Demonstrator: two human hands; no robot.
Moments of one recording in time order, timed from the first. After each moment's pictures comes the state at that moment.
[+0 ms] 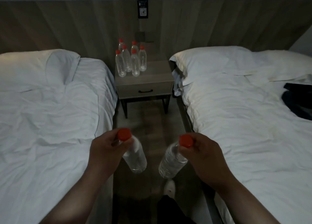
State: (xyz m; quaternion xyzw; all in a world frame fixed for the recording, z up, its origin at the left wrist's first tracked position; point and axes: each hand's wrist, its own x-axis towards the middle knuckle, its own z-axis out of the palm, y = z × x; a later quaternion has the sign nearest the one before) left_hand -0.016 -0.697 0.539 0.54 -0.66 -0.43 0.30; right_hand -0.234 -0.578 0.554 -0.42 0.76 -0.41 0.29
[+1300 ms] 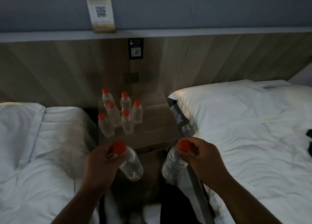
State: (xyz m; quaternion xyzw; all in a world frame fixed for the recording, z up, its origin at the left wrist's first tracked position) left_hand -0.192 -1.191 0.514 0.51 -0.64 -0.50 0.29; right_hand -0.420 -1.063 0.549 -0.39 0.80 -0.35 0.29
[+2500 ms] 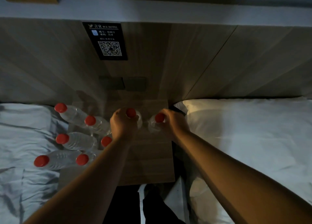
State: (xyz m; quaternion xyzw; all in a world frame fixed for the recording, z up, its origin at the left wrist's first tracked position) left_hand -0.510 -1.479 0.333 0.73 -0.54 -0.36 0.22; right_hand -0.679 -1.429 0.311 -0.53 0.77 -0.12 0.33
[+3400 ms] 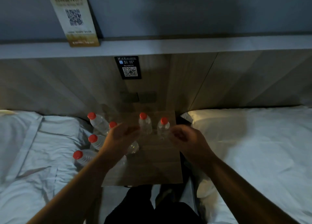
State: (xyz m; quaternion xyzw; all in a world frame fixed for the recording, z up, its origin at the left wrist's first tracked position) left_hand -0.435 -1.407 0.486 0.54 -0.60 -0.55 0.23; right_hand -0.652 -1.323 0.479 -0.44 0.68 -0.34 0.48
